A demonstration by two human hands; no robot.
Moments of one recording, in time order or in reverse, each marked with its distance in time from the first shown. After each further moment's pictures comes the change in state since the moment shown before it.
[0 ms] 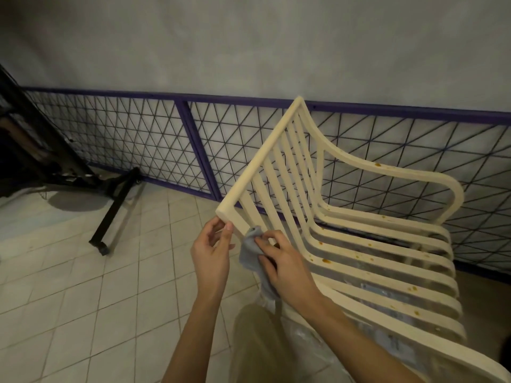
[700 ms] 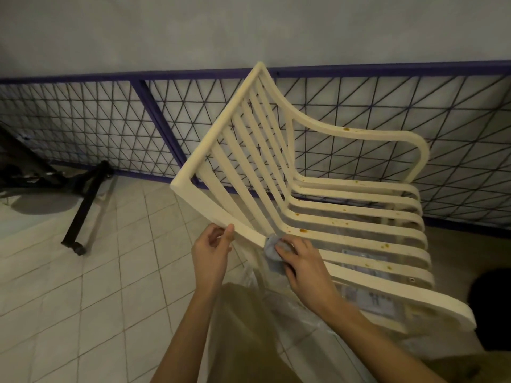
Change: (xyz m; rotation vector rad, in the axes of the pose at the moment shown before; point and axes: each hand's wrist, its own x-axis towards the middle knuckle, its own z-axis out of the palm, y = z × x) left_hand -0.044 -0.056 0.032 0.175 -0.169 -0.080; right_hand -0.107 0.073 -0.008 -0.287 -0.053 0.179
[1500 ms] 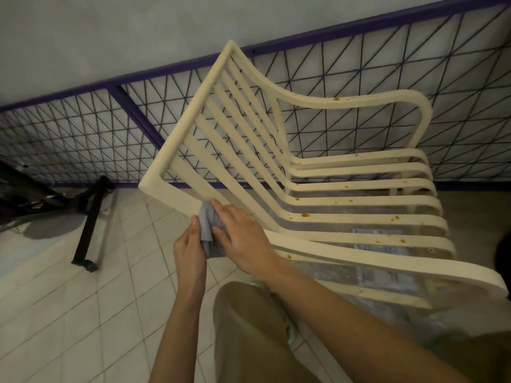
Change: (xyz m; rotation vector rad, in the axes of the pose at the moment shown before) left_hand 0.007 0.004 -0.008 -0.026 0.010 -0.017; right_hand 0.085 -0.063 0.041 0.390 0.080 -0.059
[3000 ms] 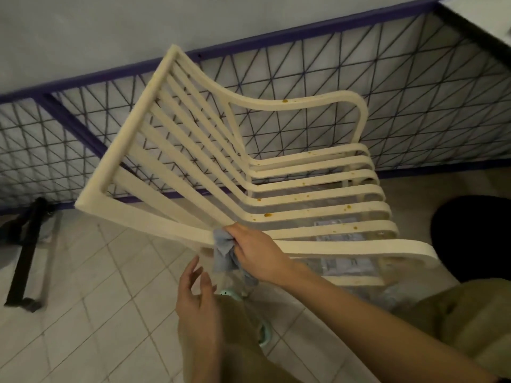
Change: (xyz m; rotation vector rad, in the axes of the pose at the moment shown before) left_hand -0.072 -0.059 0.034 0.181 0.093 -0.040; right_hand -0.053 0.042 -0.051 -0.053 -0.117 0.215
